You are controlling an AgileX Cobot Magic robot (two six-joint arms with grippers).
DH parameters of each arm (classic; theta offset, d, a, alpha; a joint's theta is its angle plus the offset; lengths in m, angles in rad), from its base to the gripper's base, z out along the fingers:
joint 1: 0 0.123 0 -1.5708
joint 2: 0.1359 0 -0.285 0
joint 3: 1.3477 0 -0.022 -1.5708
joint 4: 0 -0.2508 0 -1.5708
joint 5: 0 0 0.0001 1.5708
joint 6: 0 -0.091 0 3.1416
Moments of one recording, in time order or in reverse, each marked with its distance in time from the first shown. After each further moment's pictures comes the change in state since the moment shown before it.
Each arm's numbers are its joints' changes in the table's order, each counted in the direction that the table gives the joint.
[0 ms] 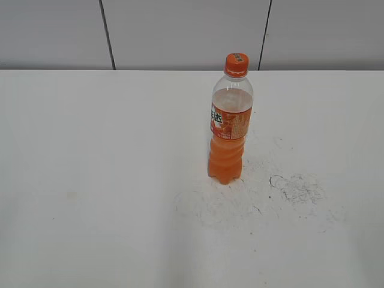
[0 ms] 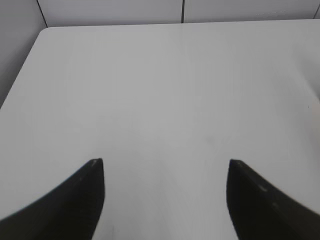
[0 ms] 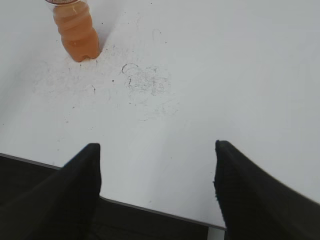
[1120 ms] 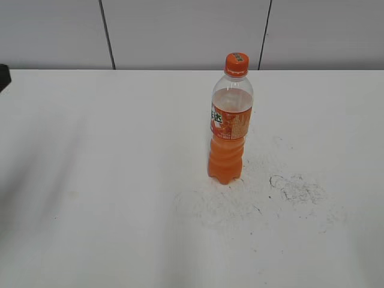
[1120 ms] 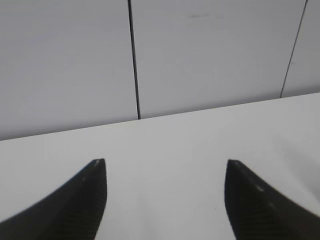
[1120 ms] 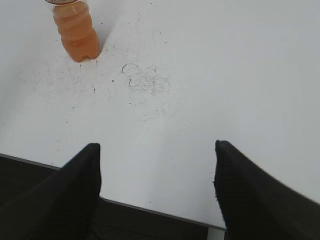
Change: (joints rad) left arm -0.247 0.910 0.162 0.051 1.316 -0.078; right arm 0.000 0.000 0.000 0.000 0.000 0.000
